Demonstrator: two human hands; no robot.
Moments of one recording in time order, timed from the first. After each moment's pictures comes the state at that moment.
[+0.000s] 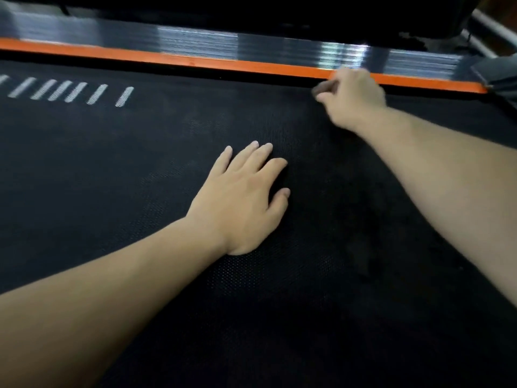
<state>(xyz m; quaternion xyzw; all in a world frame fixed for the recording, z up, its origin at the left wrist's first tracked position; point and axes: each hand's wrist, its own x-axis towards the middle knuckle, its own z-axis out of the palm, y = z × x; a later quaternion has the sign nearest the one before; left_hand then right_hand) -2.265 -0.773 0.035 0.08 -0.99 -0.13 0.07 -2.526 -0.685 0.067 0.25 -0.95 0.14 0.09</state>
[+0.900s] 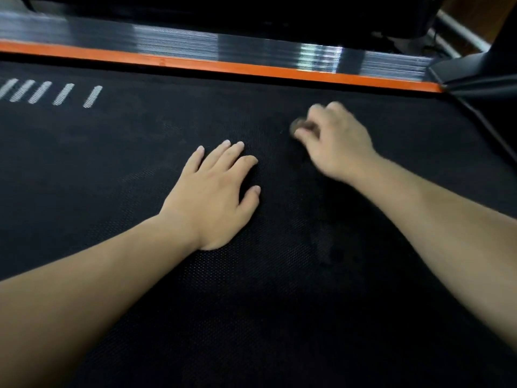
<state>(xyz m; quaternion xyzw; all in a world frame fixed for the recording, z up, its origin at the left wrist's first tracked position) -2.267 -0.772 0.033 0.09 -0.99 -0.12 0.06 -2.459 -0.618 0.062 0.37 -0.92 0.12 0.07</state>
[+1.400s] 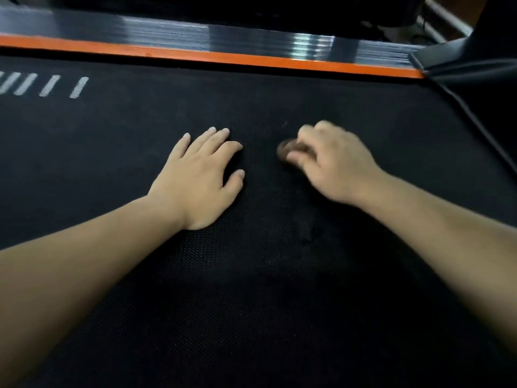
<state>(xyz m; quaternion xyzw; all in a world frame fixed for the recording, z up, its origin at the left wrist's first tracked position) -2.267 -0.772 0.032 0.09 -0.99 -0.12 0.06 -2.413 -0.565 0.065 0.44 -0.89 0.10 0.06</state>
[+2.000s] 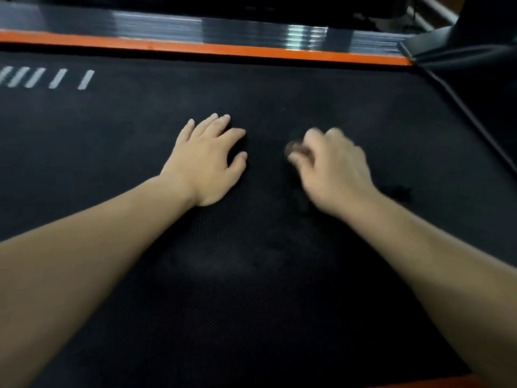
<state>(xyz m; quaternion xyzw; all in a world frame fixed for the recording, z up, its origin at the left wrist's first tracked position) -2.262 -0.768 0.037 0.09 -0.98 -0.14 0.07 -2.350 -0.556 0.057 0.32 -0.93 0.12 0.11</state>
